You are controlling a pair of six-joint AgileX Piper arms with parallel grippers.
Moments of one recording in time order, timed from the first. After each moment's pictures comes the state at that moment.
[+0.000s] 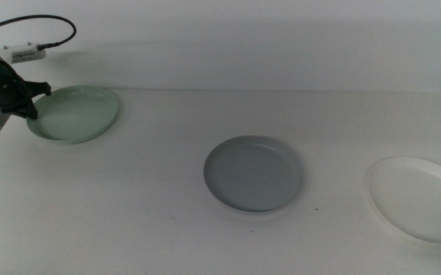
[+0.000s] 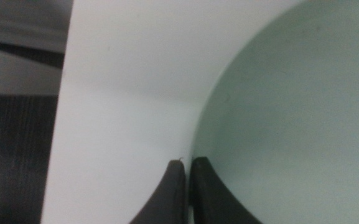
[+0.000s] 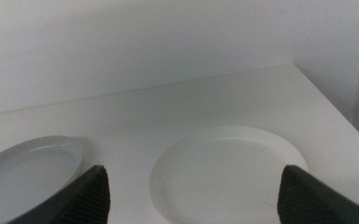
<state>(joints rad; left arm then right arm) 0.29 2.64 -2.49 -0.18 1.20 0.16 0.02 0.00 0.00 -0.06 0.24 0.23</state>
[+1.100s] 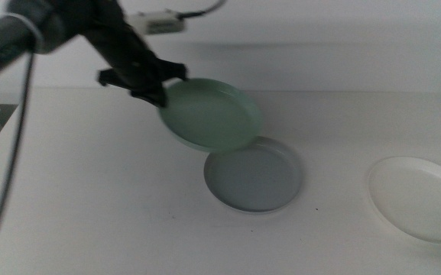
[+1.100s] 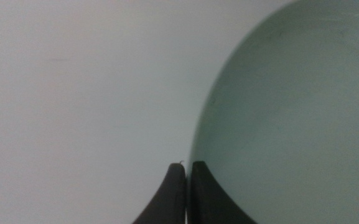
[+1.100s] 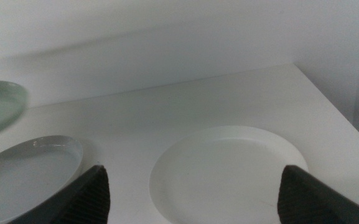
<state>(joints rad) -0.24 2.08 -1.86 -0.22 1.05 -0.05 0.02 0.00 0.00 -0.06 0.24 0.23</state>
